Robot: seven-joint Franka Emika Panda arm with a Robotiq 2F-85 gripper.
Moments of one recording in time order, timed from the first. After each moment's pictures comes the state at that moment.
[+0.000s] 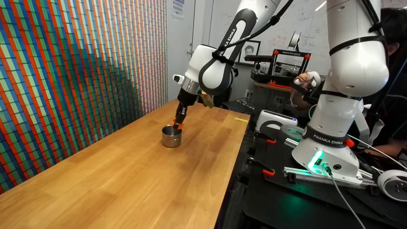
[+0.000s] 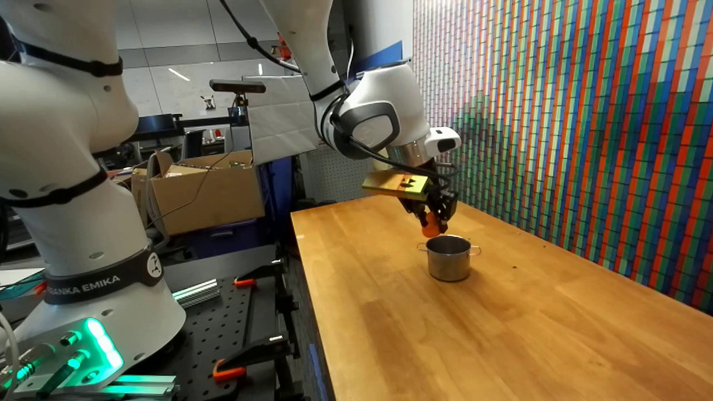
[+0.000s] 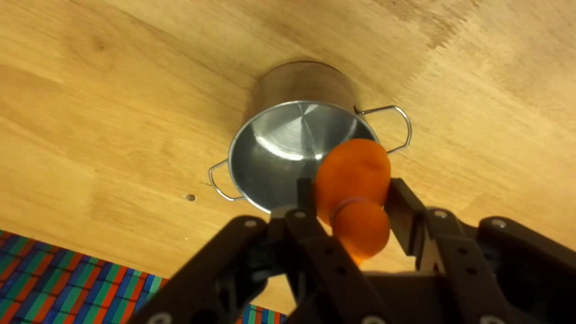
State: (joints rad) arm -0.08 0.40 0.25 -2.42 0.02 3.12 -0.47
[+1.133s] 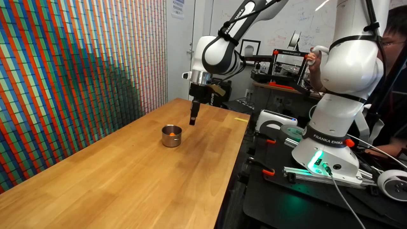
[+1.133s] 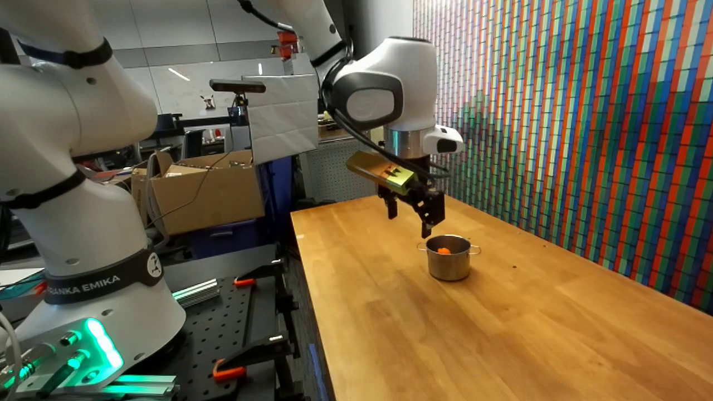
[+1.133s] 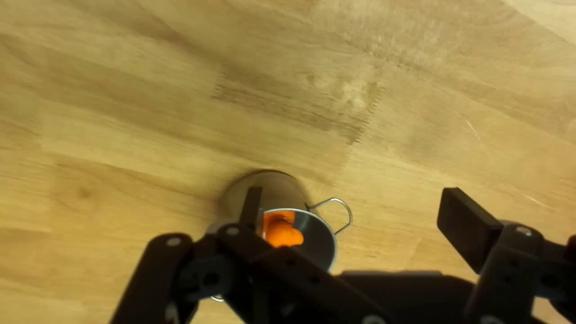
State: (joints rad) arm -0.53 0.28 0.62 -2.45 0.12 2.72 -0.50
